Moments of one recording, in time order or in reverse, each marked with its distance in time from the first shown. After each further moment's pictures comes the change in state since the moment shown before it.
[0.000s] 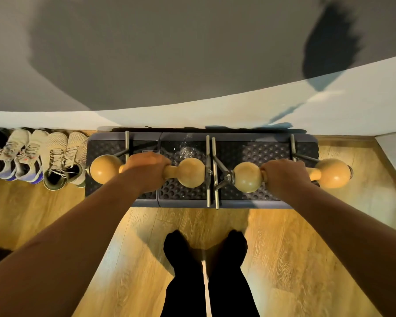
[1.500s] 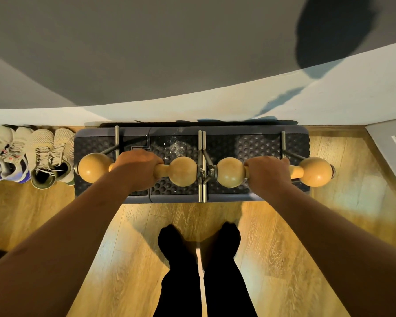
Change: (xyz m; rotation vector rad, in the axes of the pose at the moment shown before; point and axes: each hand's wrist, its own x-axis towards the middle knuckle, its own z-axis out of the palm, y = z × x) left_hand 0.009 0.003 0.004 0.046 -0.056 0.044; right_hand -0.001 -0.016 0.006 0.072 0.009 0.046
